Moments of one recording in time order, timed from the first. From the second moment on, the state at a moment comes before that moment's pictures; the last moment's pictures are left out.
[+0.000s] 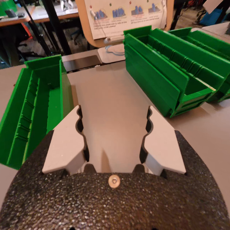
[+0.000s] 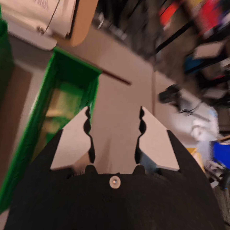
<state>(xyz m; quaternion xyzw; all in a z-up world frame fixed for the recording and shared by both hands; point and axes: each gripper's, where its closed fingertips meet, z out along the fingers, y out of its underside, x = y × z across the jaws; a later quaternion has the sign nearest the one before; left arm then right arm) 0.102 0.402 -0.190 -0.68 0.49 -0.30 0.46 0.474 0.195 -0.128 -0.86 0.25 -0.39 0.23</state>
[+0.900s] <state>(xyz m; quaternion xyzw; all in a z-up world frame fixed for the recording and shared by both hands) 0.228 0.318 -0.117 -0.68 0.54 -0.32 0.37 0.363 0.122 -0.170 -0.76 0.25 -0.27 0.53</state>
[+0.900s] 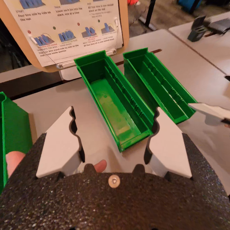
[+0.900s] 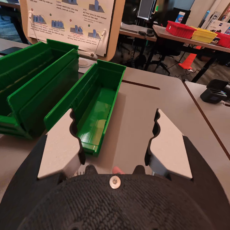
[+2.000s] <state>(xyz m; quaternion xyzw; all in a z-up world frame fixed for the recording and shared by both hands) 0.321 0.354 -0.216 -0.86 0.51 -0.03 0.08 0.369 0.117 -0.184 -0.78 0.24 -0.22 0.53</state>
